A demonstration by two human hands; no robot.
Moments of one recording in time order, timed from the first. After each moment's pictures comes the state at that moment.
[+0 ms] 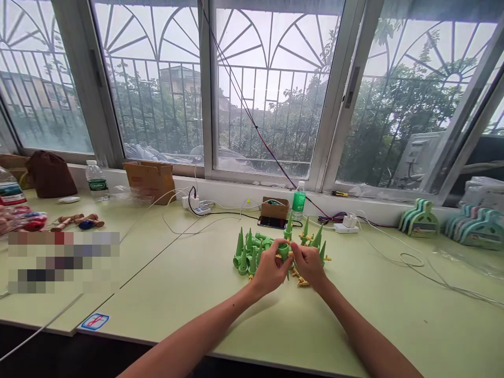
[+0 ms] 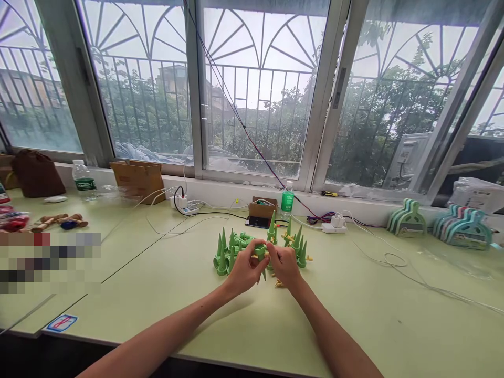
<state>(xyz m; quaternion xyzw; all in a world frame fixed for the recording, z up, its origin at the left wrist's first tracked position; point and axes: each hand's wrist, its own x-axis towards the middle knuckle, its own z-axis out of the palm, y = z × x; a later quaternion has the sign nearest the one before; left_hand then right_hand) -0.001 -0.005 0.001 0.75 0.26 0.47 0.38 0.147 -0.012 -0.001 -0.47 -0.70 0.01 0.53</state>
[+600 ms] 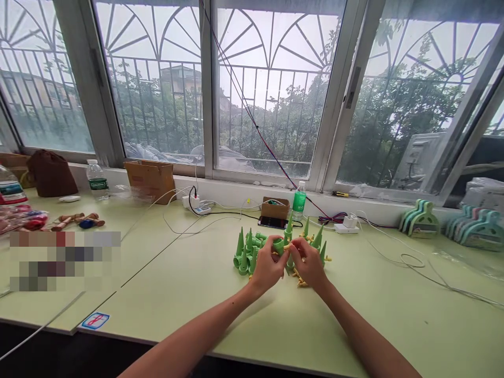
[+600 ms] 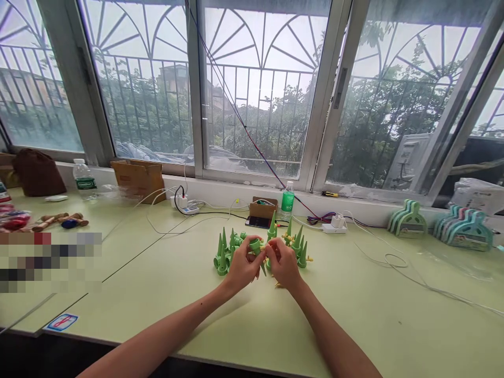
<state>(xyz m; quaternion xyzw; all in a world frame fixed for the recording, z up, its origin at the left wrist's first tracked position) 0.001 -0.006 0.008 0.69 0.29 0.52 0.42 0.144 -0.021 0.003 -0.43 -0.70 0.10 0.56</state>
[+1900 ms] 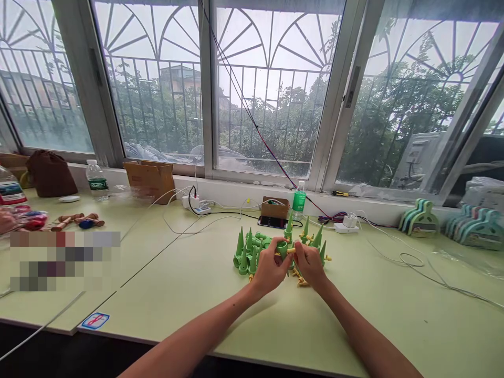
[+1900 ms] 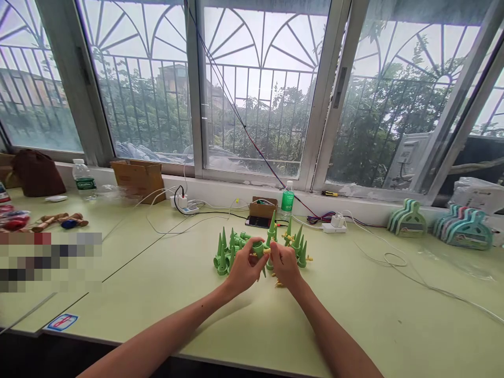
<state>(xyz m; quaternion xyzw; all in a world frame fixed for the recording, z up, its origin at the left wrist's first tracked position) 0.001 -0.006 0.004 0.74 0.28 0.49 0.36 0.147 -0.015 -0.002 -0.47 -0.70 0.03 0.54</state>
